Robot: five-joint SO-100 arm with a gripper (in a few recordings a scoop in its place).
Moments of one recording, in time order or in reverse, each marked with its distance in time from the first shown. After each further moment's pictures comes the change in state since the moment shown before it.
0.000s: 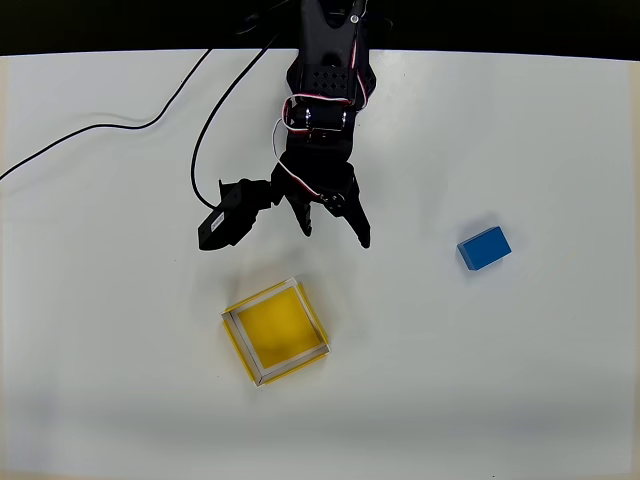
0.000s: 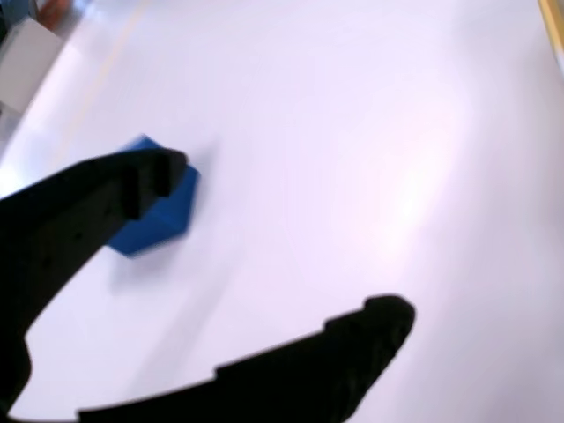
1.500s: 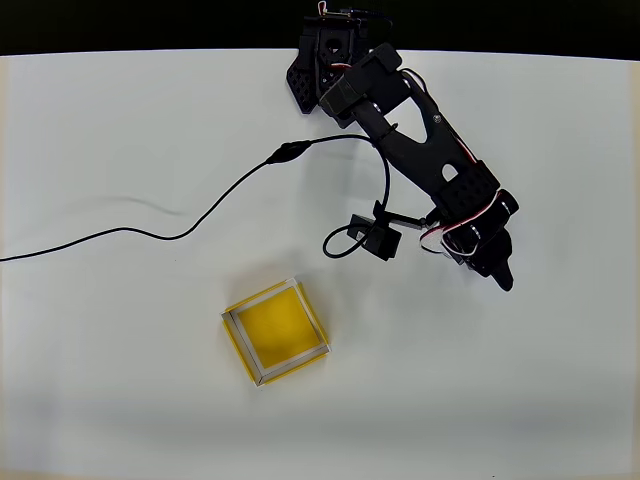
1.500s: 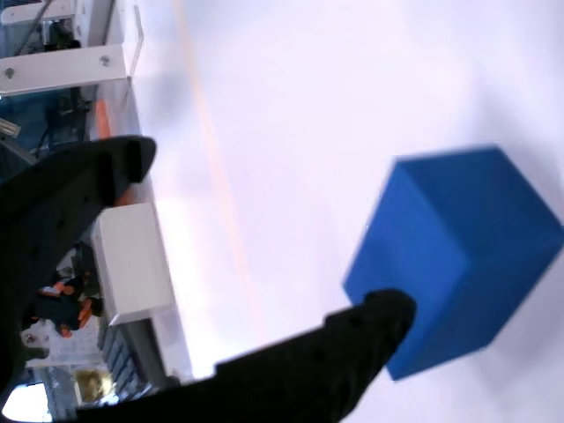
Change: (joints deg) arm -43.2 -75.6 -72.7 29.3 70.6
